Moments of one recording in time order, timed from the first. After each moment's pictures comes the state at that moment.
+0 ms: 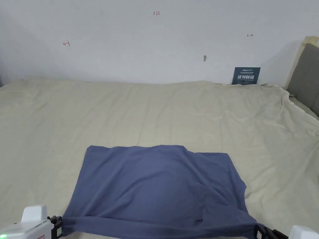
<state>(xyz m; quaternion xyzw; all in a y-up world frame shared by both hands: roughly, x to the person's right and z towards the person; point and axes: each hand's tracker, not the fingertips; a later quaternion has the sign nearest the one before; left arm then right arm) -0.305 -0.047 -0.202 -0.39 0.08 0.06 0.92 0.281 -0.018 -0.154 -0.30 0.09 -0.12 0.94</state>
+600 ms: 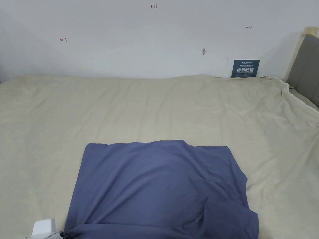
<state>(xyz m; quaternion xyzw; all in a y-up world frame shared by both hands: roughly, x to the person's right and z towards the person) -0.297 -0.100 -0.198 -0.45 0.11 0.08 0.88 0.280 -0.115 -0.170 -0.44 0.02 -0.12 0.89</state>
